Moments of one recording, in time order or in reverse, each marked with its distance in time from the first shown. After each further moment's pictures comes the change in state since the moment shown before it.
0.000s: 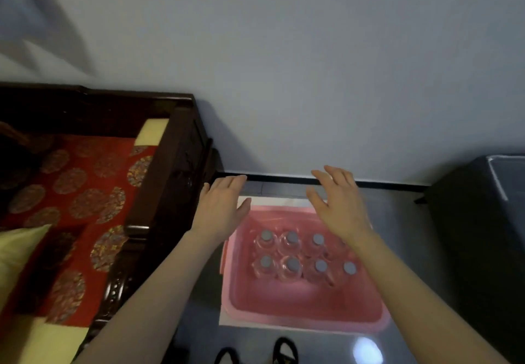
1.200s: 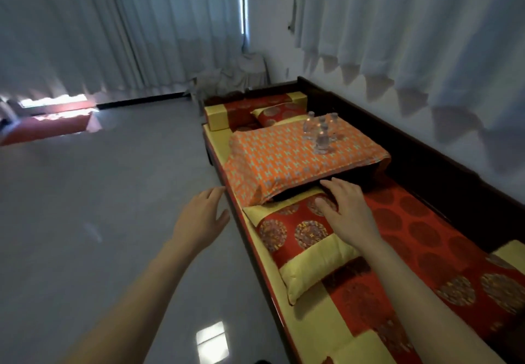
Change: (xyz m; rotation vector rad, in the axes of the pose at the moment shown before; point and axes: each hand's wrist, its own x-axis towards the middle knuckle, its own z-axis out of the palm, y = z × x) left_hand -0.627 -0.499 -0.313 0.114 0.523 -1.055; right_hand -0.207 -0.777 0.221 0.260 -0.364 -1.019
